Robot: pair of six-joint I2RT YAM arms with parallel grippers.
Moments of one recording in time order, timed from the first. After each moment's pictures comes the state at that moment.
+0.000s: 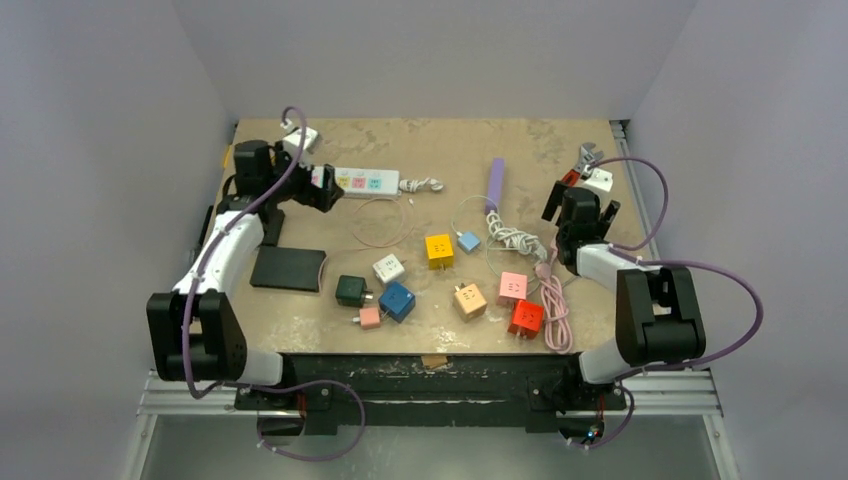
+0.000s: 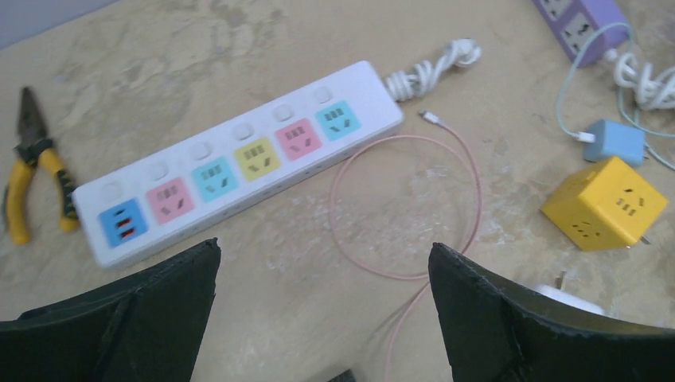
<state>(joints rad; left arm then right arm) -0.02 1.44 1.10 -0.21 0.53 0.25 0.07 1.50 0.68 0.37 0.51 0.24</state>
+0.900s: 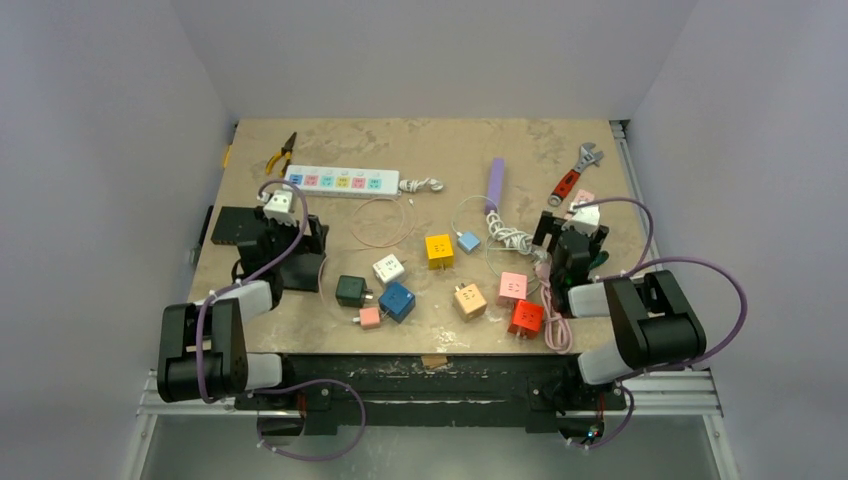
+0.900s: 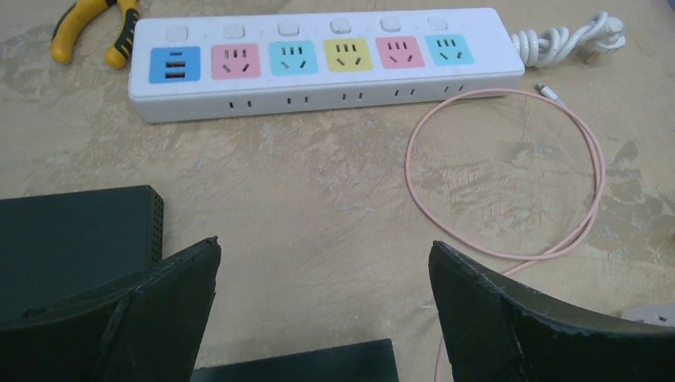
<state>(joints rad) 0.14 1.32 0.38 0.63 0.36 0.01 0.14 1.48 0.36 0.85 0.50 0.14</state>
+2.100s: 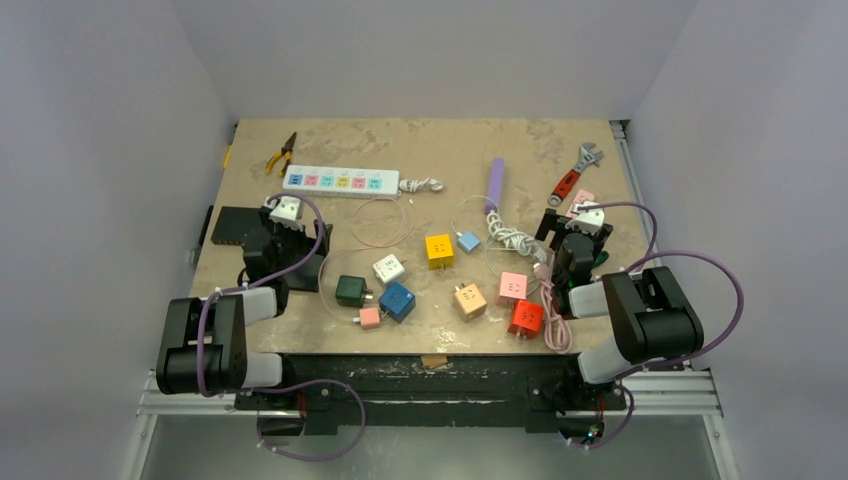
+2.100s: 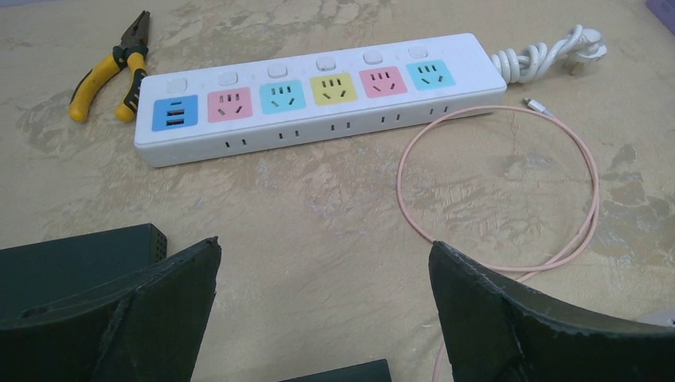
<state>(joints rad) 0.08 1.36 0.30 0.88 0.34 0.07 0.13 1.52 0.28 1.12 0.45 0.09</state>
